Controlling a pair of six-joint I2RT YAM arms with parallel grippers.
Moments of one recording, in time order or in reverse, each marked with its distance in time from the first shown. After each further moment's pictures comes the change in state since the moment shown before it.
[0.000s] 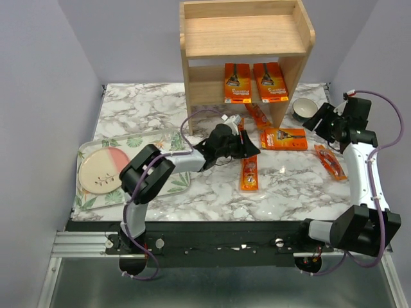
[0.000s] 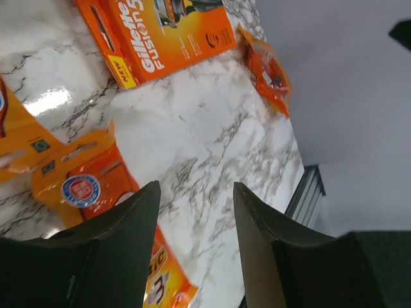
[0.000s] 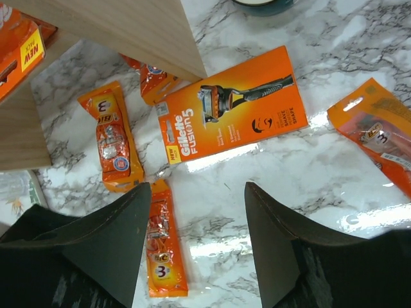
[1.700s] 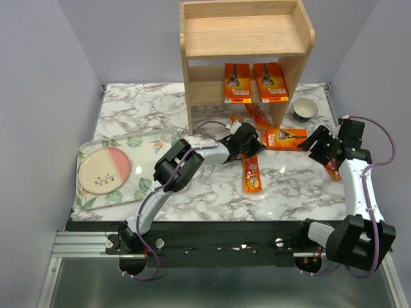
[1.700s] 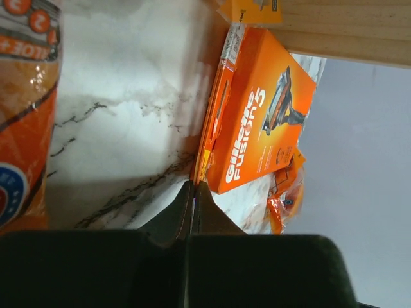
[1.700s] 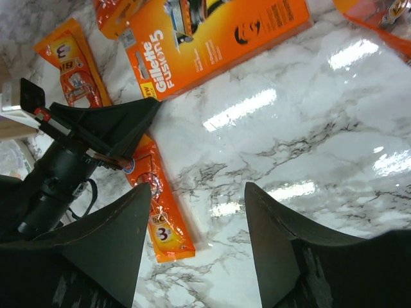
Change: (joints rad) left arm -0.053 0.479 0.545 -0.285 -0.306 -0.581; right arm -0.051 -0.124 -0.250 -0.026 -0.071 0.068
